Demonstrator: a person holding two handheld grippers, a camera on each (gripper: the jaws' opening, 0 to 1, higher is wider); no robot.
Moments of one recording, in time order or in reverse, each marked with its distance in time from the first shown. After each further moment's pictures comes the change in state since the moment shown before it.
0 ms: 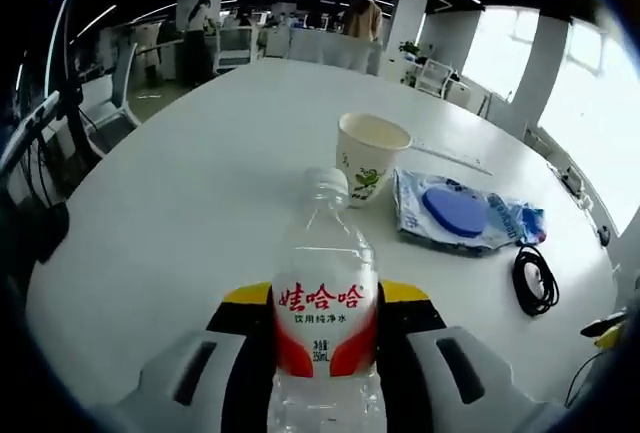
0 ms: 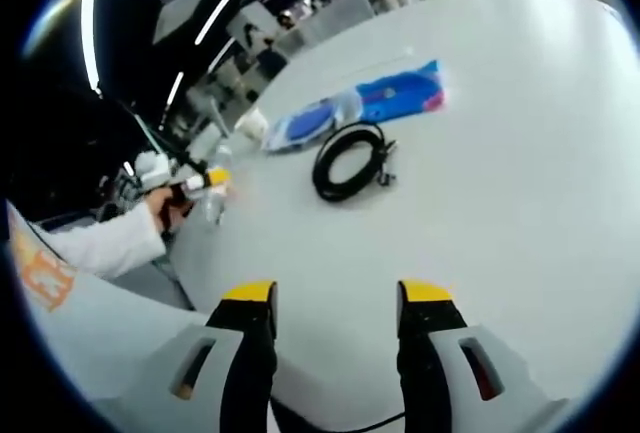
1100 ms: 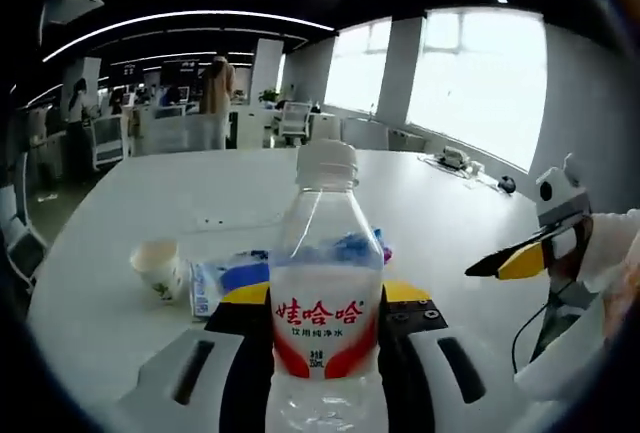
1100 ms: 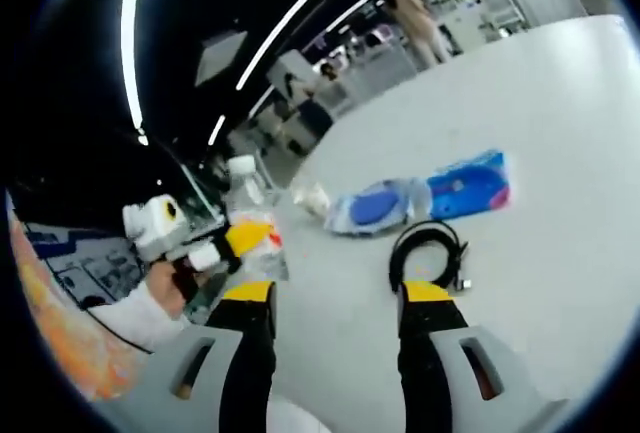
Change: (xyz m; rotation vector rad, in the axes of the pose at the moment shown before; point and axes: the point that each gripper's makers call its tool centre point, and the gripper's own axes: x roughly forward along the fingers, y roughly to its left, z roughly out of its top) left arm -0.078 -0.208 0.028 0.359 -0.180 -0.487; right arm -0.008 0.100 0.114 -0.094 -0.254 0.229
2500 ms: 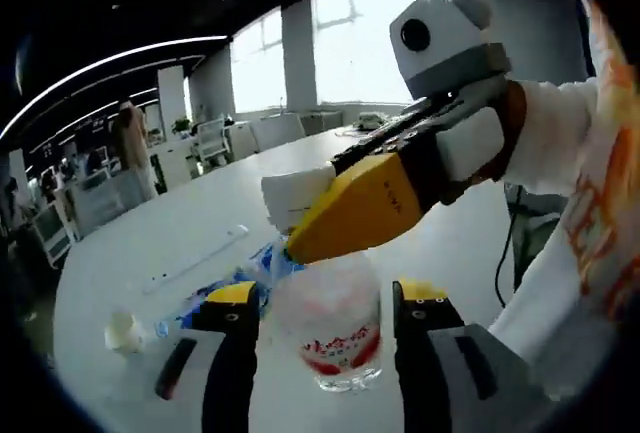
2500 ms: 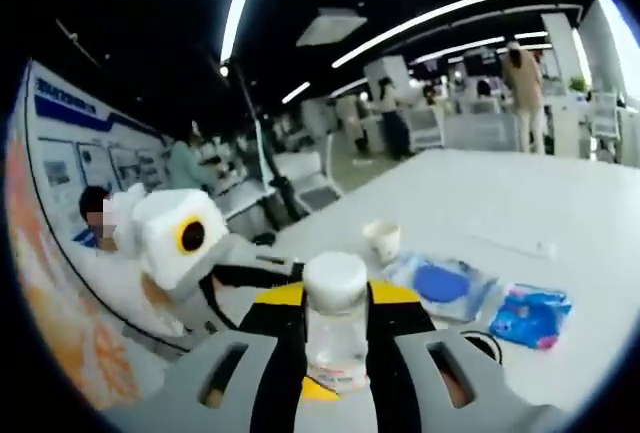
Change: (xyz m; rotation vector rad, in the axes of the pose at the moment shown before) left arm -0.018 -0.077 0.010 0.424 -0.023 -0.317; right arm 0.045 0.088 0.022 -0.517 0.056 0.208
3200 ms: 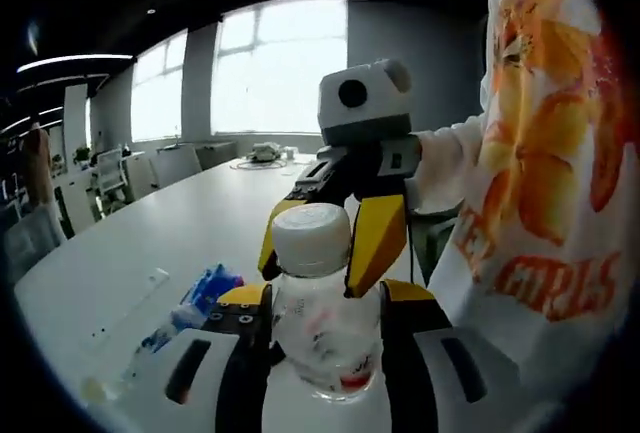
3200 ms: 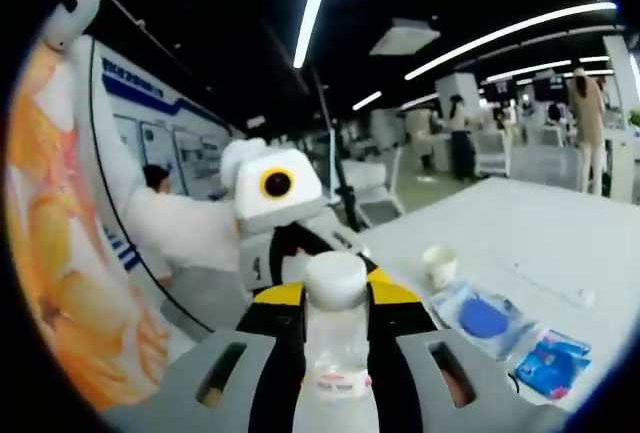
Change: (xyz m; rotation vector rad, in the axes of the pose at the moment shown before) left arm -0.036 -0.022 0.032 -0.016 -0.096 -0.436; right arm -0.005 0.042 0.023 -0.087 -0.071 0.217
